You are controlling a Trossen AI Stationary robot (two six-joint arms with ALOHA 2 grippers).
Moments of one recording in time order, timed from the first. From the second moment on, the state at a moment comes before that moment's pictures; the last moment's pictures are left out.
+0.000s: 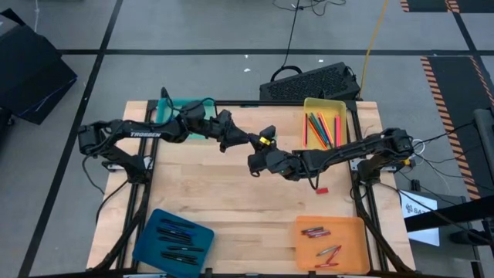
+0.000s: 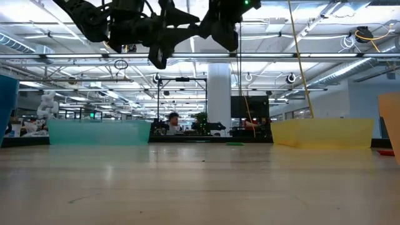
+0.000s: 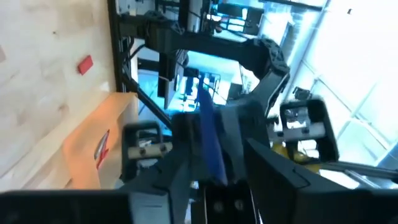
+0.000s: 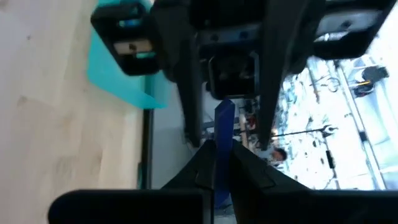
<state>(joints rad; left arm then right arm) 0.38 1.46 0.80 0.65 0.68 -1.69 0.15 1.65 1.17 0.13 0.93 -0.97</state>
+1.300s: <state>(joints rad) 0.41 1.46 0.80 0.66 0.71 -1.72 0.14 1.65 1.17 0.17 0.94 -1.04</state>
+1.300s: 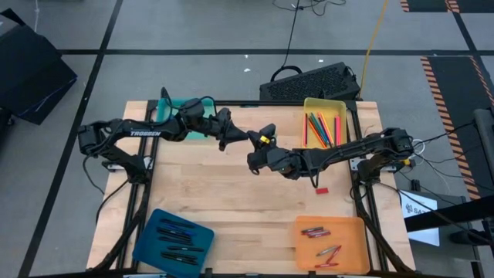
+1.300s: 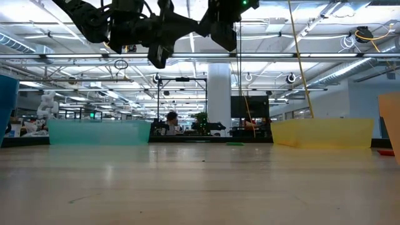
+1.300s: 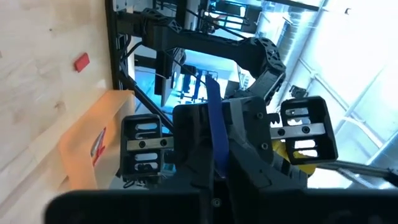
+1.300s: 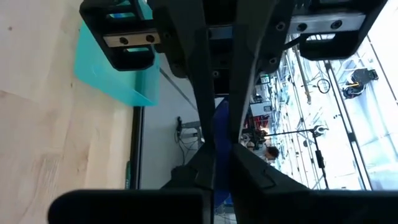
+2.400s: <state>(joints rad) 0.77 1.07 0.80 -0.50 -0.18 -0.68 0.14 1.63 1.17 0.24 0.99 -0.57</state>
